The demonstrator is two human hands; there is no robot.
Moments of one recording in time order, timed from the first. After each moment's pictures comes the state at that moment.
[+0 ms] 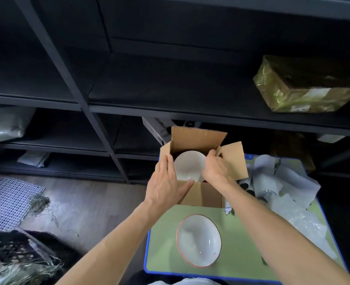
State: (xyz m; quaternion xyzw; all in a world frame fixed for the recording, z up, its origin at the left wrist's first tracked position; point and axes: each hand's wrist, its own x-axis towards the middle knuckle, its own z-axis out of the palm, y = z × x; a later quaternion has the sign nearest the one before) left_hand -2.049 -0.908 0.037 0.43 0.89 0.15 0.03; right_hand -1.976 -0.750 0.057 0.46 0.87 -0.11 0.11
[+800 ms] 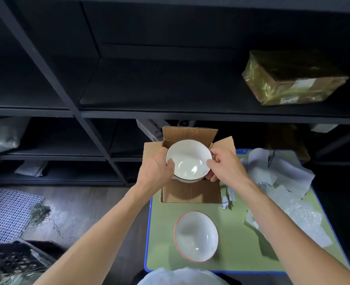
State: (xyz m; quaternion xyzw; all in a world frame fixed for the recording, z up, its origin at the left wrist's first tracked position) left_hand -2.071 -0.893 0.087 0.36 0.88 0.25 0.18; right_hand -1.915 -0.755 0.112 0.43 0.79 -0.42 -0.06
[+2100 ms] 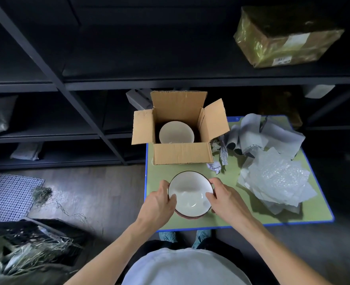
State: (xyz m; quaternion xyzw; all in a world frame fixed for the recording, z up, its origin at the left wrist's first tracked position) left_hand -1.953 -1.000 0.026 0.36 0.85 0.20 0.33; right_hand -1.796 -0.862 0.045 0.43 0.84 -0.32 0.09
